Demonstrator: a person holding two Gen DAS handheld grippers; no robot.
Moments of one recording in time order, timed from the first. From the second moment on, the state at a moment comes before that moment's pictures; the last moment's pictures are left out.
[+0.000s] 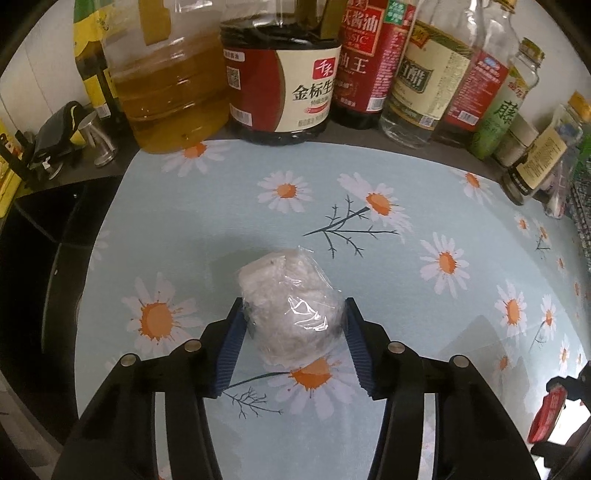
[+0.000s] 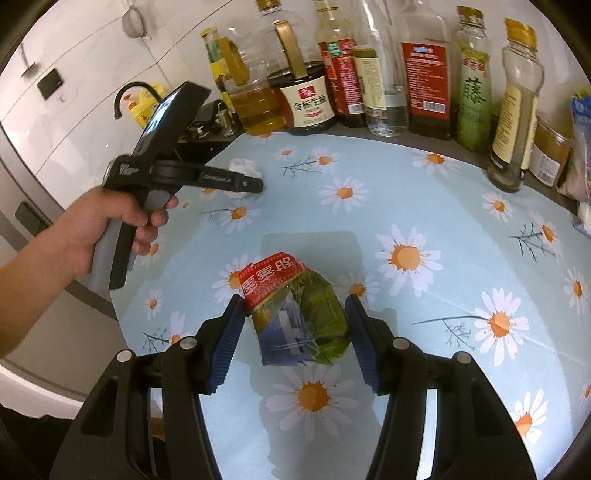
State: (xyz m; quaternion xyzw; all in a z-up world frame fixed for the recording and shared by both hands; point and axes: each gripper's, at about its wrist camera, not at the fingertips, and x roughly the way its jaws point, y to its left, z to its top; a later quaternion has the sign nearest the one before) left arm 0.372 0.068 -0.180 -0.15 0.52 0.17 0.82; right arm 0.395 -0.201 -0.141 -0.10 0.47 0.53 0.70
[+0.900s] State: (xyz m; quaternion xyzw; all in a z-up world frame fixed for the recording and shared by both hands) left arm 0.232 0.023 -0.119 -0.09 0.46 0.05 0.88; right arm 0.294 -0.210 -0.117 -0.05 0.47 0.44 0.76
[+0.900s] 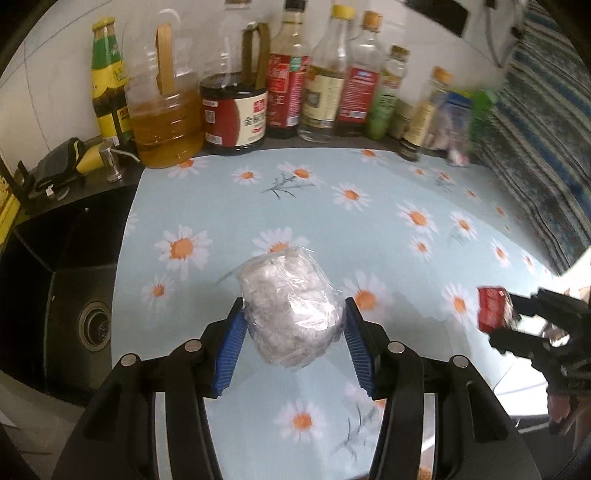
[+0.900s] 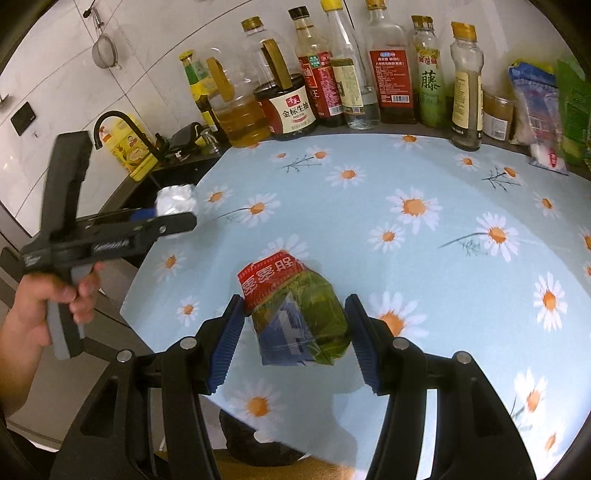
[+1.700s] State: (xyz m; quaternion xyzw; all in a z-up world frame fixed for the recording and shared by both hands) left arm 0.090 -0.010 -0.126 -0.11 0.46 -0.03 0.88; right arm 0.159 -0.220 -0.117 -0.02 0.48 0.40 0.78
